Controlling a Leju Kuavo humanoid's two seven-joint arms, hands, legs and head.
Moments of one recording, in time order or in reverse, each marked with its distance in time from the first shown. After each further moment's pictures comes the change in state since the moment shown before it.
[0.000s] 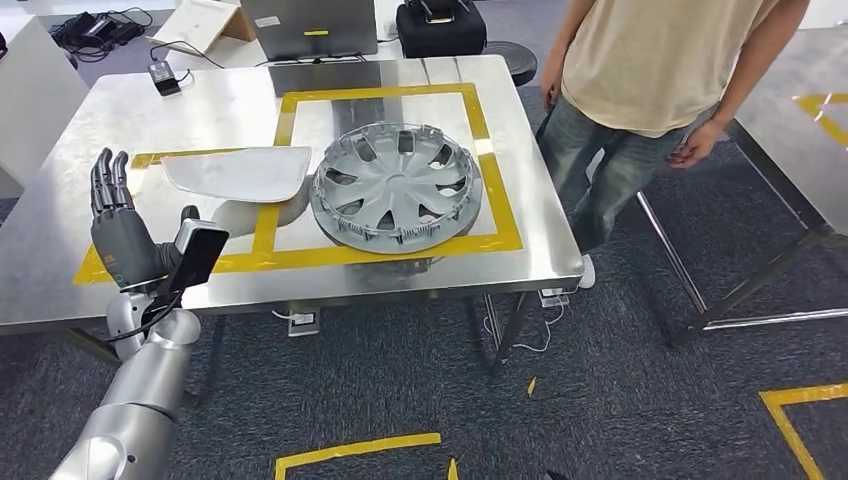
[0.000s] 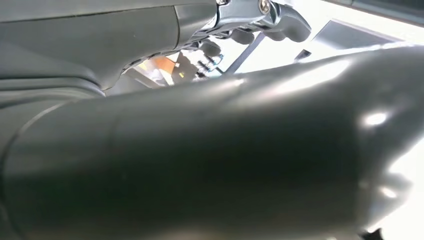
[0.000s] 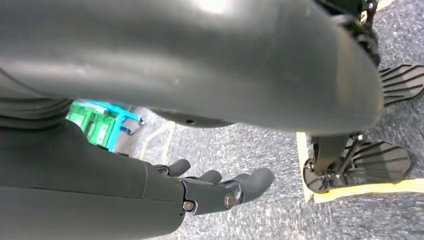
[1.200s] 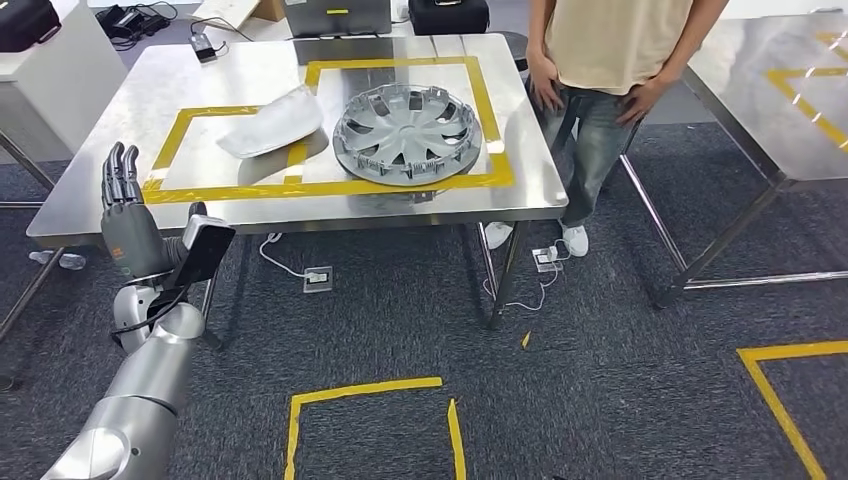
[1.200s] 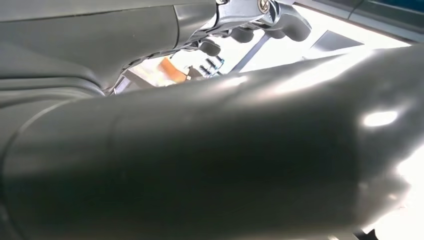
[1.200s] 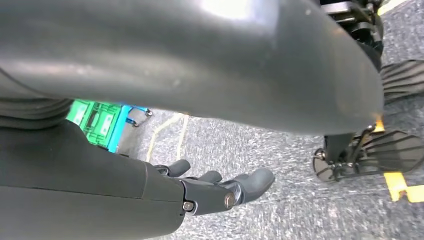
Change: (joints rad) left arm -0.001 0.046 -0.039 0.002 0.053 -0.006 0.000; right arm -0.005 0.003 0.000 0.002 0.019 0.021 0.000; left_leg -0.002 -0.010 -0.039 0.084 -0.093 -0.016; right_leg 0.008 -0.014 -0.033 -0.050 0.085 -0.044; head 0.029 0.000
